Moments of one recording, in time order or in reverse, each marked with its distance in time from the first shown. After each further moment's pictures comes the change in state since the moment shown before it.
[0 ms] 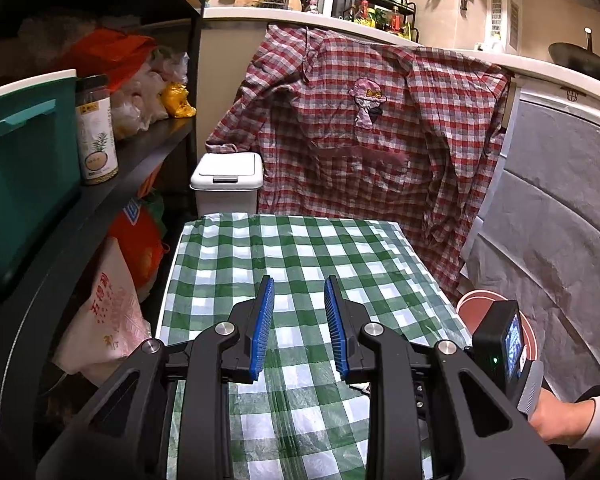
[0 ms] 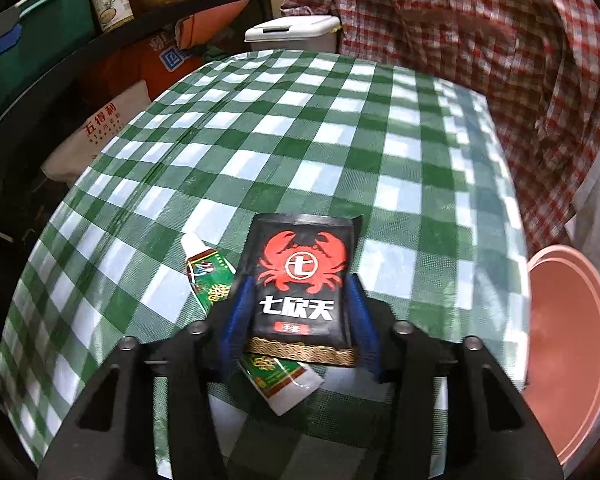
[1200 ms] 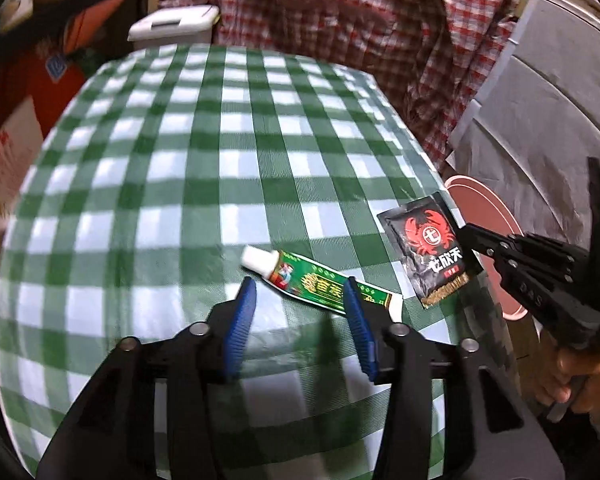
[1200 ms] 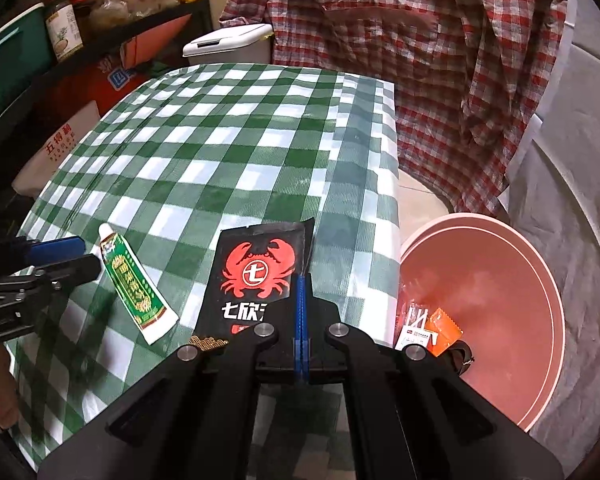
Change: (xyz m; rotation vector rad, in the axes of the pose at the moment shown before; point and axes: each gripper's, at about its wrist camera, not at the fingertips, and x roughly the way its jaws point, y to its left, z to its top) left arm 0.106 -0.074 -0.115 -0.098 0.428 -0.093; right arm -0.042 -0.077 -0.022 0.078 0.001 -0.115
